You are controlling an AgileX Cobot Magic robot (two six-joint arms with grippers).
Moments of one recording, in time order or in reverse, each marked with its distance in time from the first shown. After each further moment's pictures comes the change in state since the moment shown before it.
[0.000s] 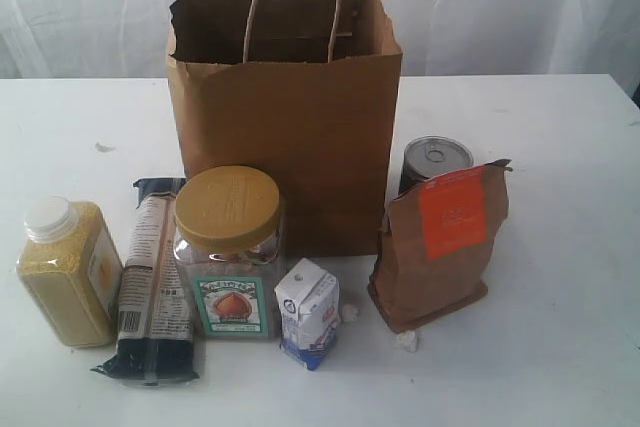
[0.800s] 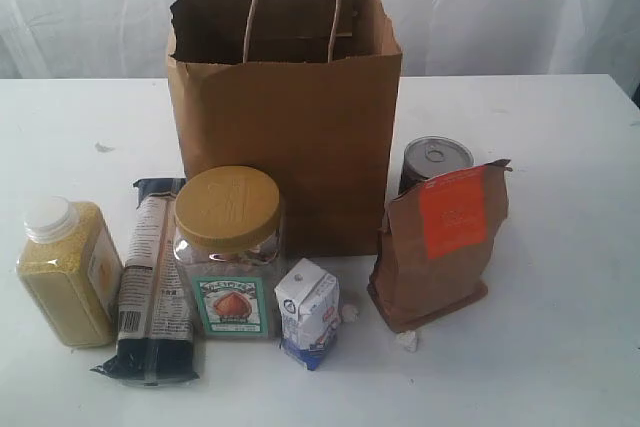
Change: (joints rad) left arm 0.000 0.000 0.000 0.000 0.000 0.000; right arm 0.000 0.000 0.000 0.000 0.080 0.000
